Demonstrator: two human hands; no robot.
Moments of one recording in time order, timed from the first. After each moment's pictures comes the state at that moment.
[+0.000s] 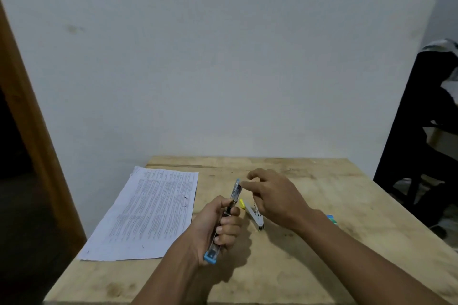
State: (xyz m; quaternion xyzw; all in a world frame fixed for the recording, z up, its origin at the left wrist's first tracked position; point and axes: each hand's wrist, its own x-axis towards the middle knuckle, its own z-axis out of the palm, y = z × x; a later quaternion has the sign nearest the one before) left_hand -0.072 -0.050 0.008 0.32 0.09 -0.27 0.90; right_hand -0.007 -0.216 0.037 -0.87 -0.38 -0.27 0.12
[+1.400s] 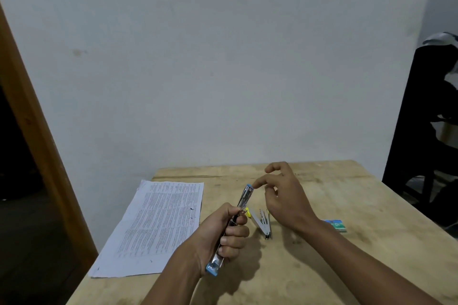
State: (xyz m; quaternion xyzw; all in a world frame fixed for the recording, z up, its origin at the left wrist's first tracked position) left_hand -0.076 -0.048 0.023 0.42 0.06 -0.29 0.86; right_hand -0.012 -0.217 0.040 -0.85 -0.26 -0.23 0.40
